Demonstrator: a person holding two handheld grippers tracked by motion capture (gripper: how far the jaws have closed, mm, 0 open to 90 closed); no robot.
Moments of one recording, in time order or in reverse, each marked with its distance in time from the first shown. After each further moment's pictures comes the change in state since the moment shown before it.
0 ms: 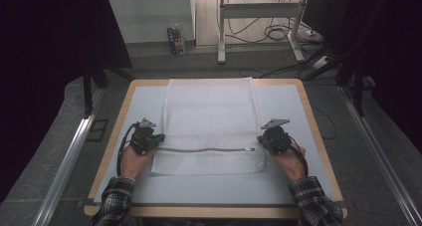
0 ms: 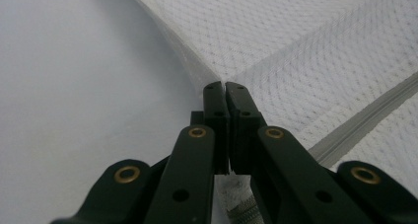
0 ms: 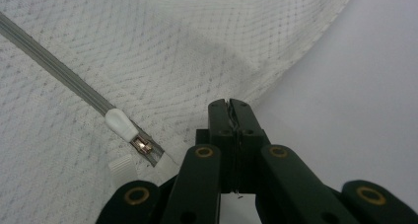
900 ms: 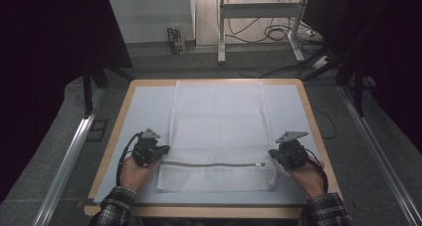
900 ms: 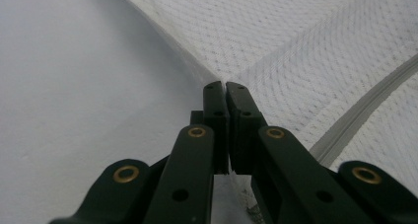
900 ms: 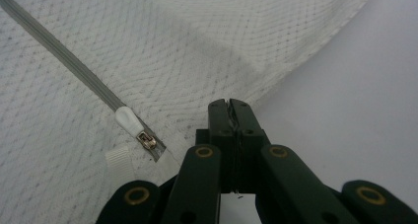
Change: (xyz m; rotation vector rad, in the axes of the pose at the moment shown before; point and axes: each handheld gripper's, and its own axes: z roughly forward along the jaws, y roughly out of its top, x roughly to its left) left arm -0.035 -0.015 -0.019 0.051 -0.090 0.046; right arm 0.004 -0.039 -0.052 0.027 0.068 -0.006
